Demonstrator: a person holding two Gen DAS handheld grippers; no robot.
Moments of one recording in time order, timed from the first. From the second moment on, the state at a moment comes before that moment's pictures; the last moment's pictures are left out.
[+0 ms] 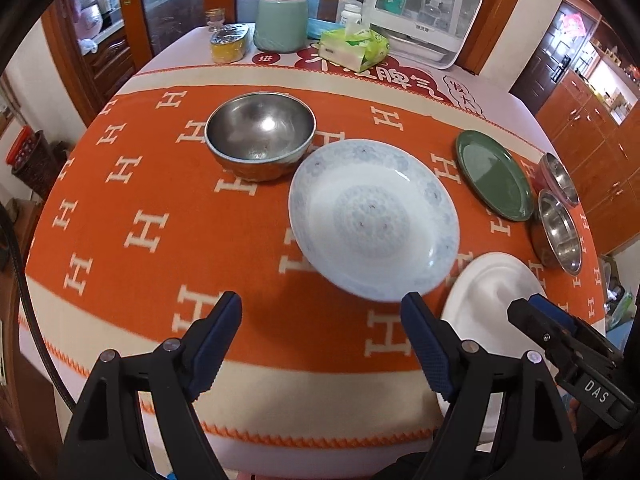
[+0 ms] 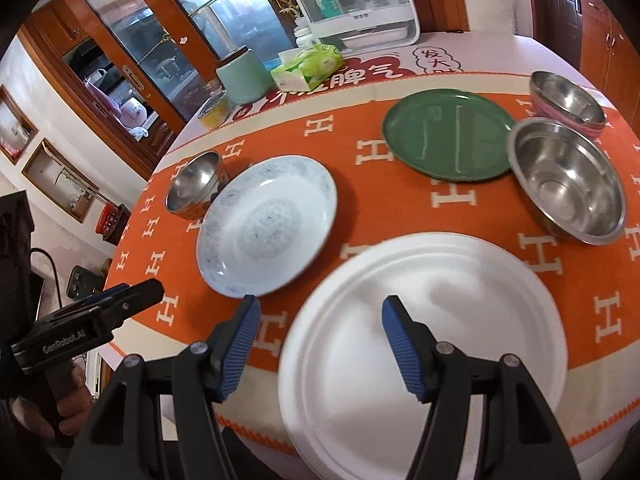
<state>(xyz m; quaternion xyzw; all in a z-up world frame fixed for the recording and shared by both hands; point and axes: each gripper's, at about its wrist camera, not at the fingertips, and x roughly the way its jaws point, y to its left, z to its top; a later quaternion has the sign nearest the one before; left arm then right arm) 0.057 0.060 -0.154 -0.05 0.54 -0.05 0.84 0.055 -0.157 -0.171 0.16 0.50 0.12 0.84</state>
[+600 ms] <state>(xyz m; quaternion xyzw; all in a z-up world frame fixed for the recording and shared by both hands) 0.141 0.076 -0.204 -0.08 0.59 -0.12 0.79 0.106 -0.133 -0.207 0.22 0.53 0.12 0.81</state>
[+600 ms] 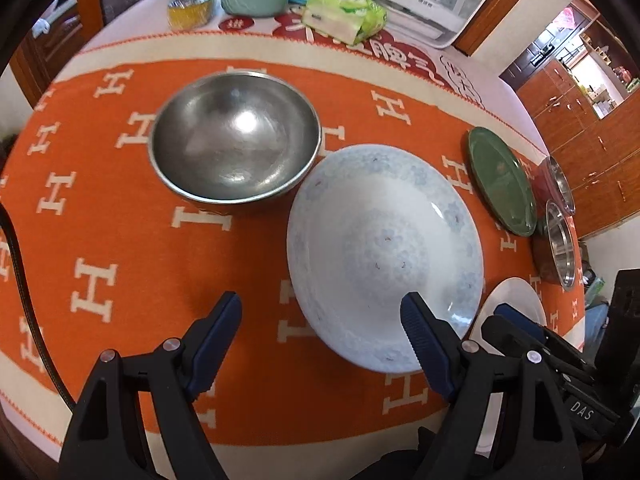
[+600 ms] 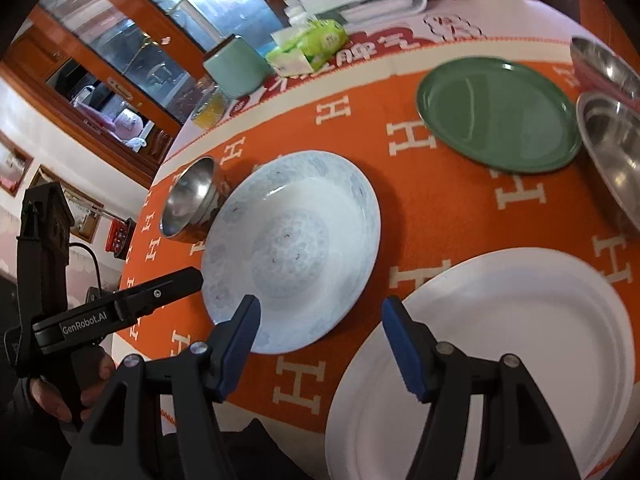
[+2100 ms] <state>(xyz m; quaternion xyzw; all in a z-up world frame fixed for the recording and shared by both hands) 0.187 0.051 -0.243 -0.05 0.60 -0.15 0.79 0.142 -0.139 -0.247 0.28 0.52 0.11 0.80</state>
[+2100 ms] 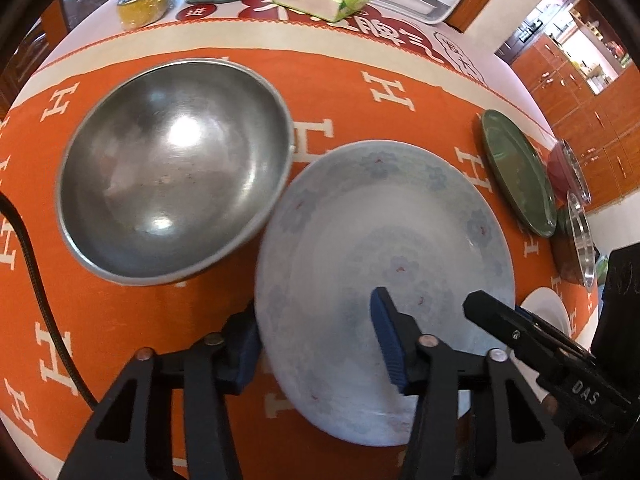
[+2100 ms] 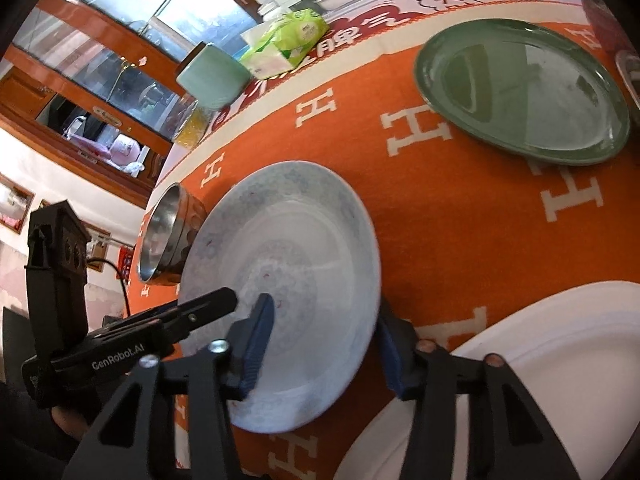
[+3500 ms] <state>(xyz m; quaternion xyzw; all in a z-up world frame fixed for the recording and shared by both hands) 0.166 0.069 -0.213 -0.08 0.55 -0.16 0.81 0.106 -0.143 -0.213 0.27 0.50 0.06 0.82</state>
